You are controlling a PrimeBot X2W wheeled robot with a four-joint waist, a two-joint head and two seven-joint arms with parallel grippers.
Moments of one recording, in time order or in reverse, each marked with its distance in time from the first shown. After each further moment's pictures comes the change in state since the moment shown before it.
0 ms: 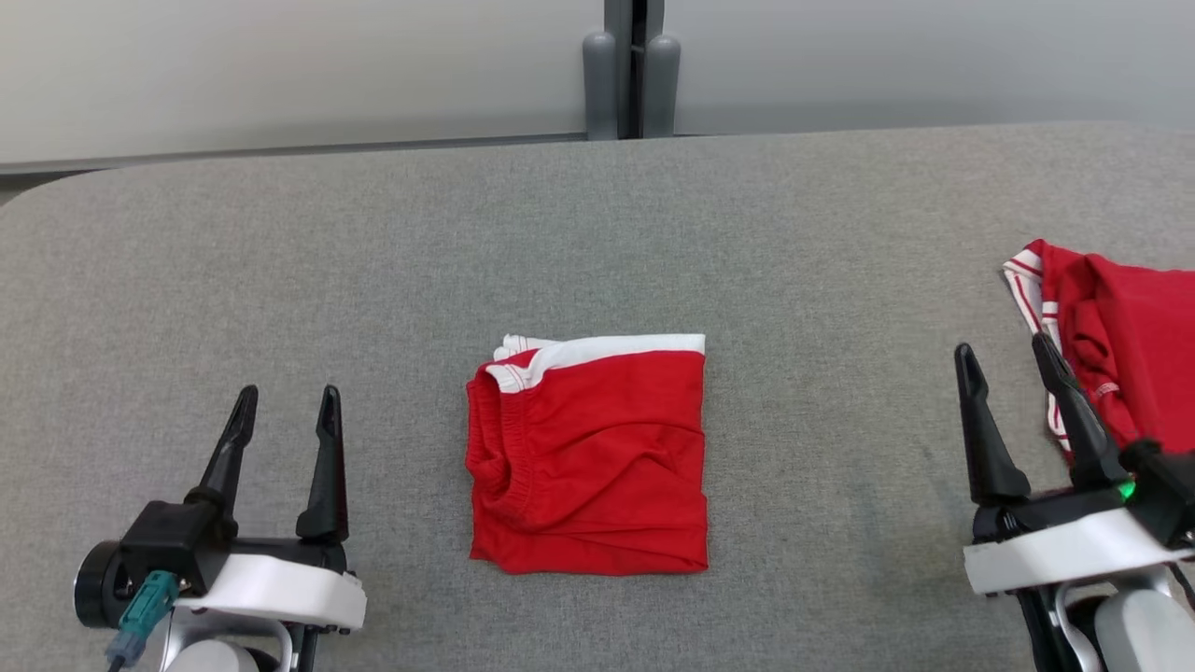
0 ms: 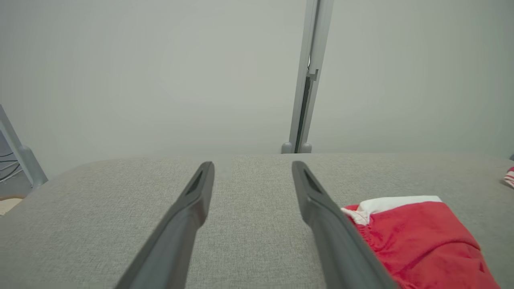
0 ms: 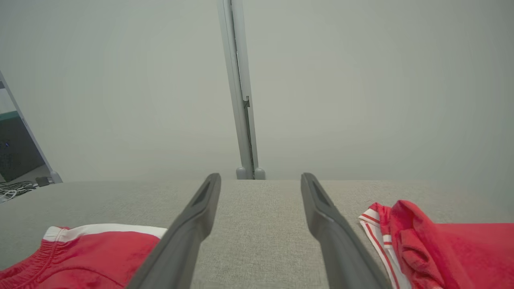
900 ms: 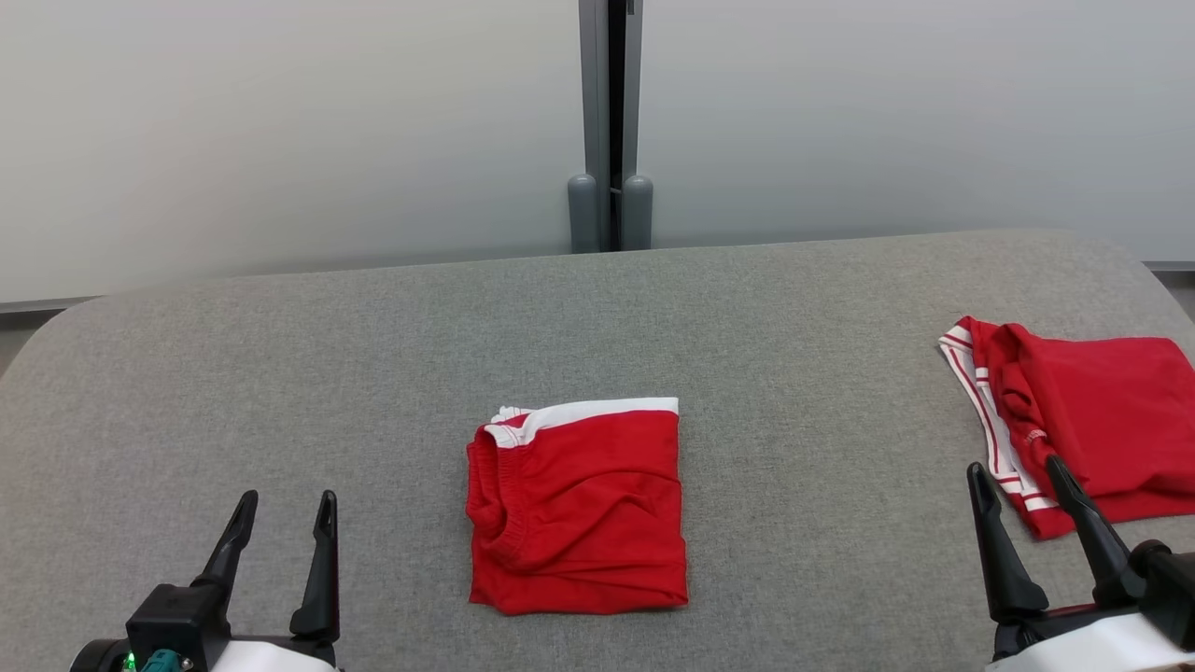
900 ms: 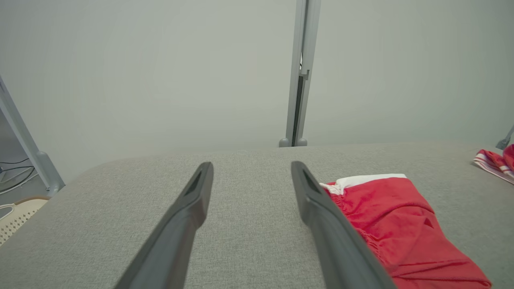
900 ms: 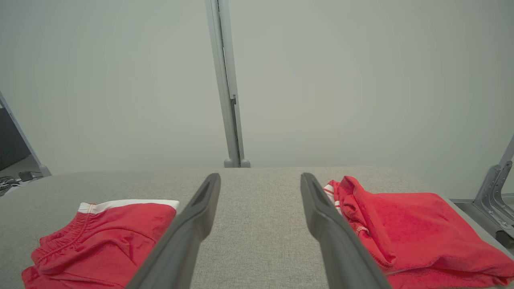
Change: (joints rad) left arm 0.188 0.056 -0.015 -0.058 -0.015 0.037 0.075; right arm 0.300 0.054 -0.109 -0.244 -0.071 0.000 0.211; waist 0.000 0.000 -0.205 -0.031
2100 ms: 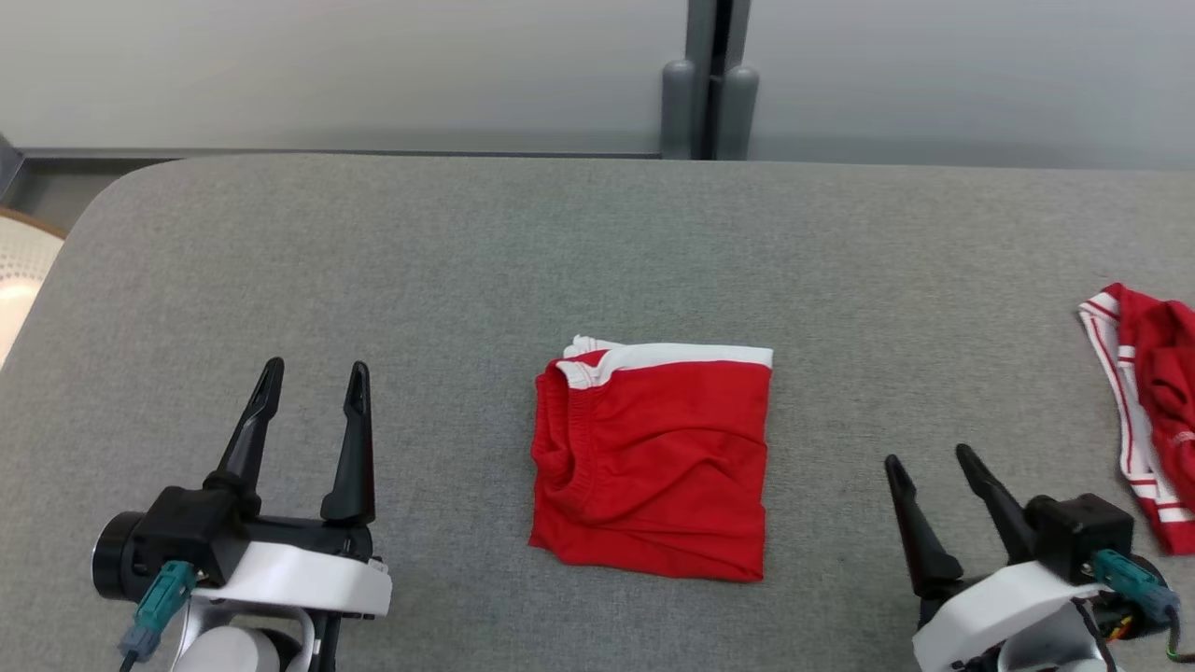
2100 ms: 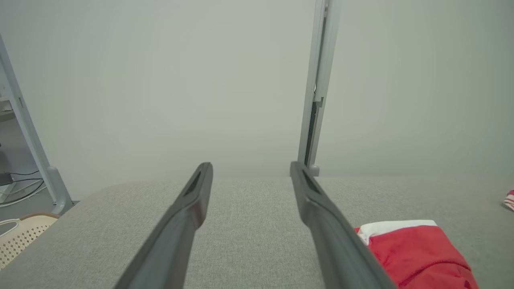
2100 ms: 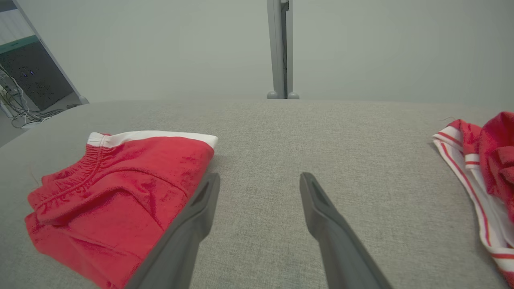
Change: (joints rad) left arm -0.175 -0.037 -0.035 -0.048 0.007 -0.004 -0.042; right arm -0.139 0.010 0.097 0.195 -0.006 0.000 0.042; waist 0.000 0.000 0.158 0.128
